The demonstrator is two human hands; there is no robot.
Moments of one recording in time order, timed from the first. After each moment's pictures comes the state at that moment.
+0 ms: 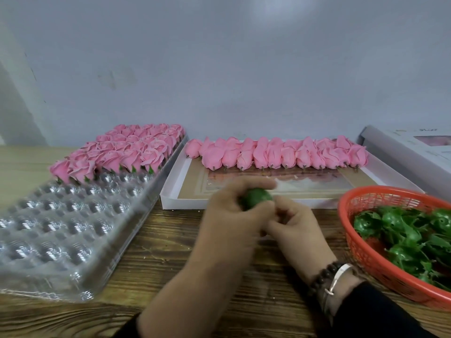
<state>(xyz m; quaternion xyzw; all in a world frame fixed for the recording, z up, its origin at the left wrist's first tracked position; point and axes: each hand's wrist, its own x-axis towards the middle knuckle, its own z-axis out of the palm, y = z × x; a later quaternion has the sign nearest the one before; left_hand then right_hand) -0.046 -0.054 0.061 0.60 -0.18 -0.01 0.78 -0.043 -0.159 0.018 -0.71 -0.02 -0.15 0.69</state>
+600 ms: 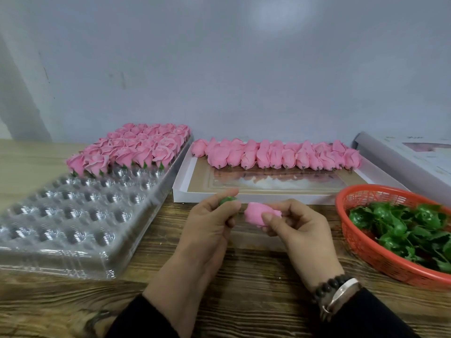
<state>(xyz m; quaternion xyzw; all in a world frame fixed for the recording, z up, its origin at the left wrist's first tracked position) -0.032 -0.016 0.031 0.48 -0.03 -0.10 0.87 -0.073 -0.147 0.013 -0.73 0.01 -0.24 0.64</state>
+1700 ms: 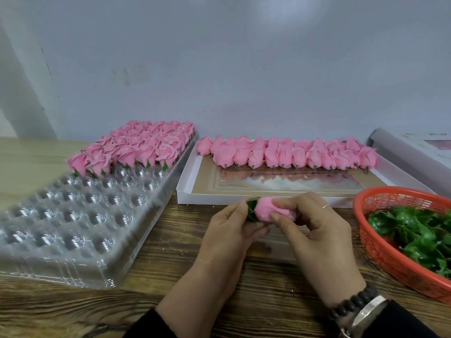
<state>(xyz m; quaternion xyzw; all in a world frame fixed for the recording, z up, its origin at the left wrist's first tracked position) -0.027 -0.028 0.016 0.51 -0.07 -0.15 0.84 -0.066 -0.149 0.015 -0.82 -0.06 -0.36 0.44</state>
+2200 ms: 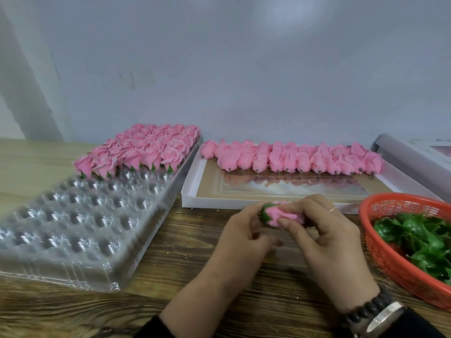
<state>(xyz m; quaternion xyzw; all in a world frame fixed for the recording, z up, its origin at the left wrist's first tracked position) -0.031 -0.024 0.018 0.70 -0.26 -0.09 0.66 -0.066 -0.156 0.021 -0.84 -0.09 -0.36 0.40</state>
